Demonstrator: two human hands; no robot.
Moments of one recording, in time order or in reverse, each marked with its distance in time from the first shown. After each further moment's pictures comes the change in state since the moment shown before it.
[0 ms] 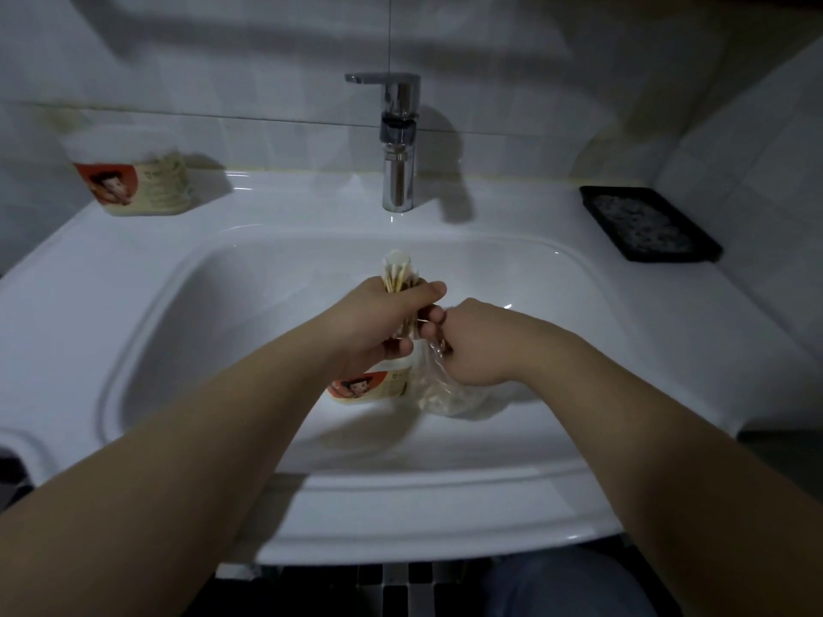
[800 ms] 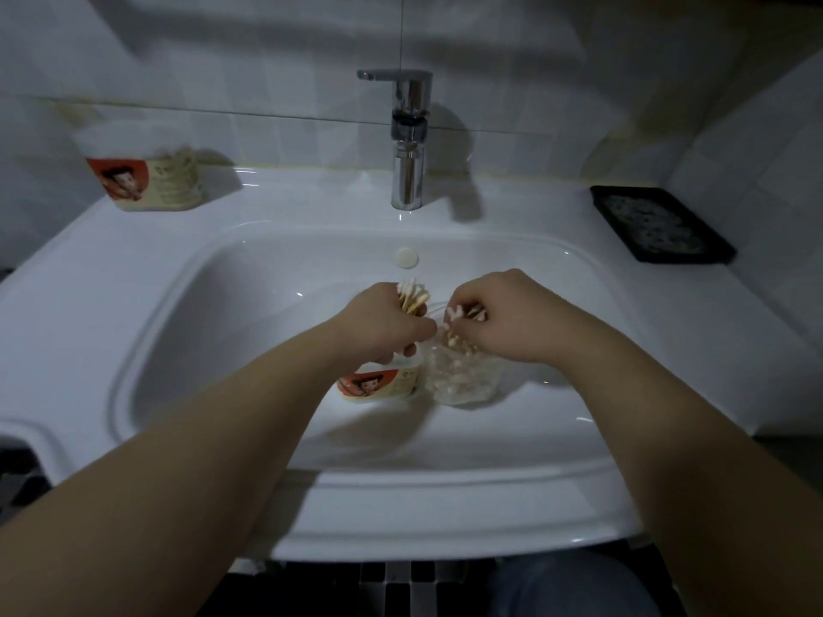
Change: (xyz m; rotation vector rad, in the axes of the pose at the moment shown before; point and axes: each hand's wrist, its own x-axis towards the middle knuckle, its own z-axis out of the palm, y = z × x) left_hand 0.008 -0.008 -0.009 0.550 0.152 0.008; right_hand -0.005 0.021 -0.012 0.276 0.285 -0.019
